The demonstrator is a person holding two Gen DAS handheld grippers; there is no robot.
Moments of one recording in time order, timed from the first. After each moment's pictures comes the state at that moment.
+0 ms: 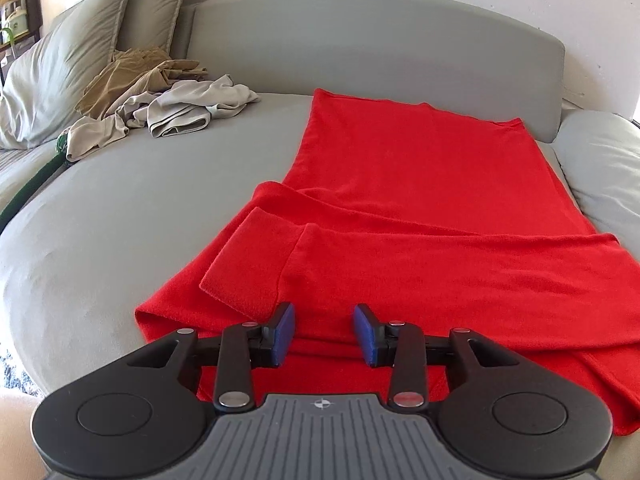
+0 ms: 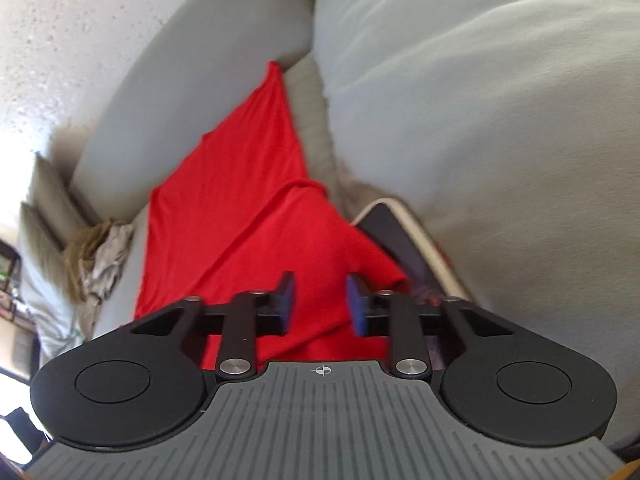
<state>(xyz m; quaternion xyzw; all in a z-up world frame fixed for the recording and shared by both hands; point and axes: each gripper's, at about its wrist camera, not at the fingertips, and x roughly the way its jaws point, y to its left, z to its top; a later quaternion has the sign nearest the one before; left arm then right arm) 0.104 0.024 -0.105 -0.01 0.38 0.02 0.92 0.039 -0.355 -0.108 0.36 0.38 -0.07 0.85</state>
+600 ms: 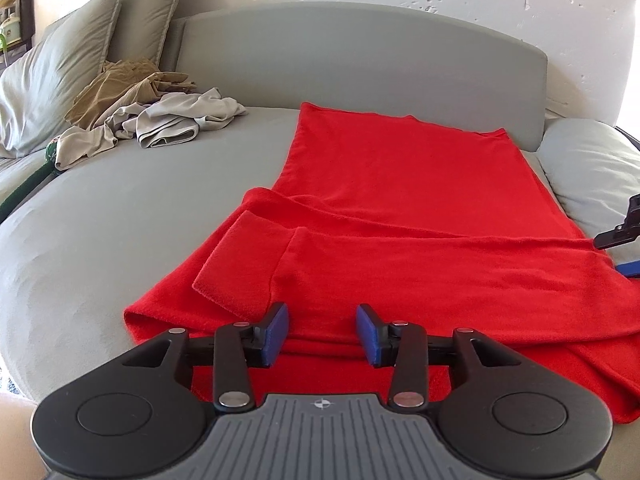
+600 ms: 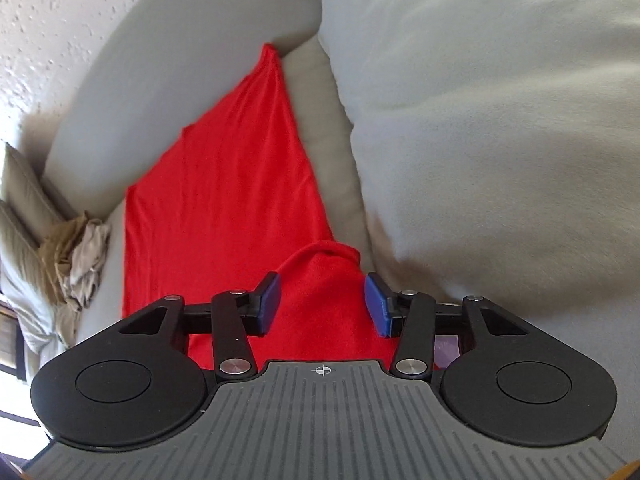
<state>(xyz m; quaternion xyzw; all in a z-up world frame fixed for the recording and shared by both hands) 0.098 0.025 -0.112 -0.01 0.36 0.00 0.93 0.159 -0.343 -0.118 0.32 0.48 -0.03 0.81</state>
